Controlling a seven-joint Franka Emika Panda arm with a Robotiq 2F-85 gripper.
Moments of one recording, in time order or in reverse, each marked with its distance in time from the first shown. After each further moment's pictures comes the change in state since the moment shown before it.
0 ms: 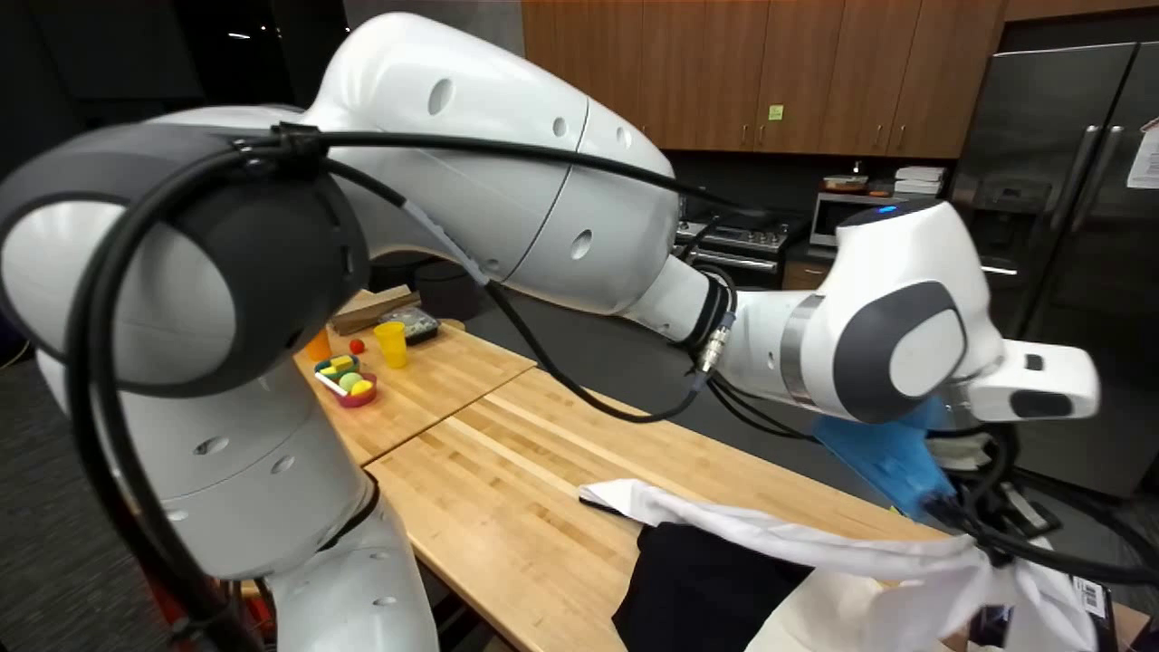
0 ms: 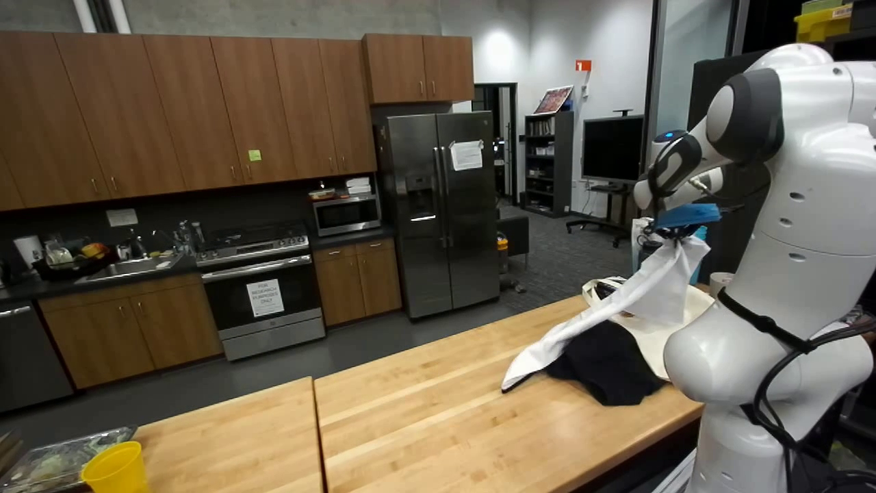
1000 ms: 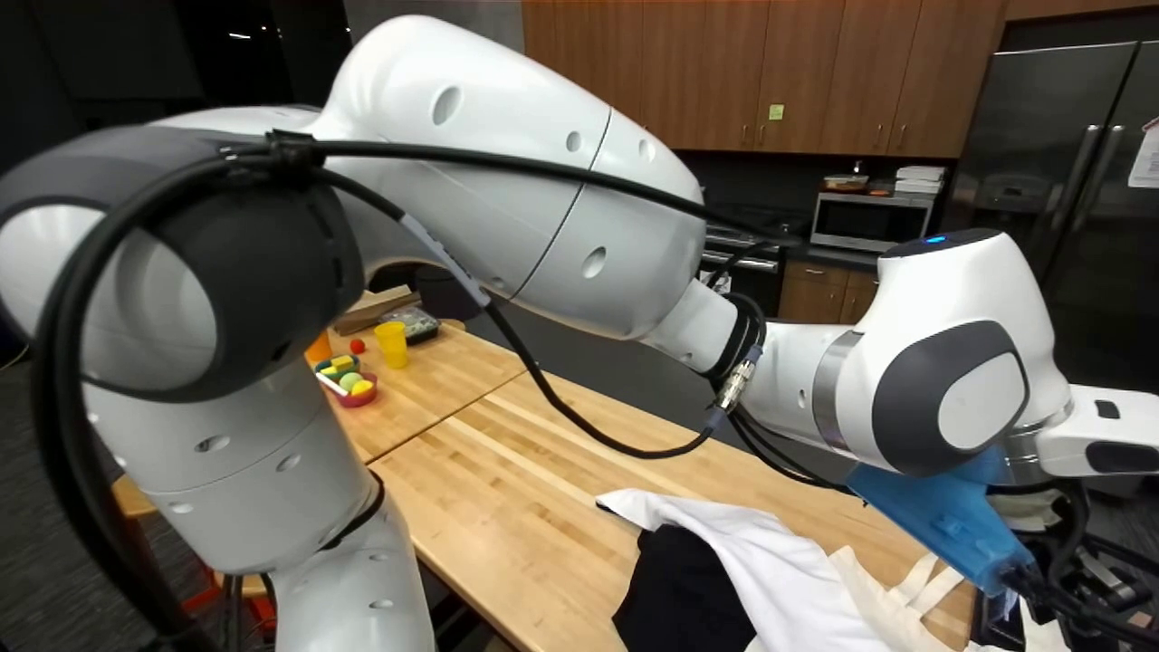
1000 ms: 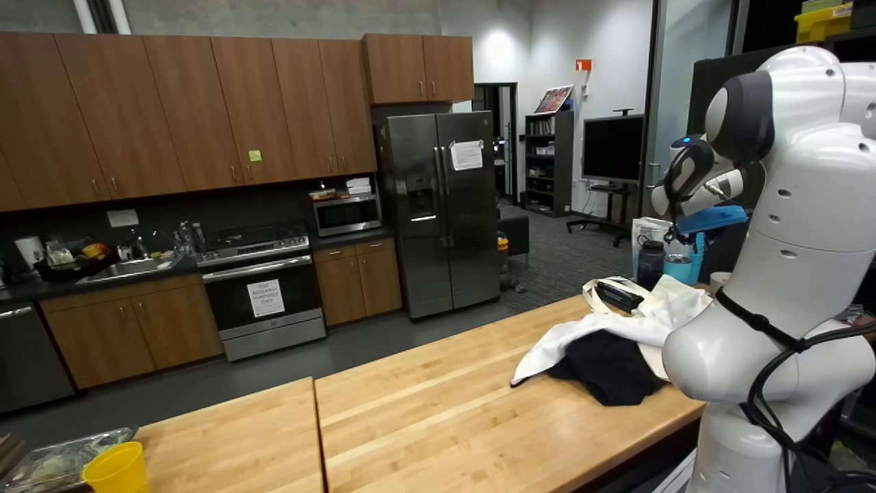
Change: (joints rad) arm -0.041 0.028 -0.049 -0.001 -0.049 0.022 -0.094
